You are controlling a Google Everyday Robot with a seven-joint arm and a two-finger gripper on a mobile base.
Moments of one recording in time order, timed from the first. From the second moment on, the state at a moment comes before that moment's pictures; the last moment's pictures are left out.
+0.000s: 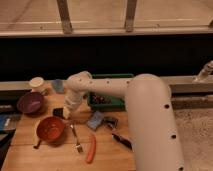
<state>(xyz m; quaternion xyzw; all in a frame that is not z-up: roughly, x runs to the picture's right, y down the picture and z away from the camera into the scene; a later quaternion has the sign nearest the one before) -0.210 0.140 0.846 -0.44 -0.02 0.37 0.81</state>
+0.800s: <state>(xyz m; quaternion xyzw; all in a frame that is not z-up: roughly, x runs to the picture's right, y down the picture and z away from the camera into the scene) -0.272 0.103 0.861 -0.44 -0.04 0.32 0.84</state>
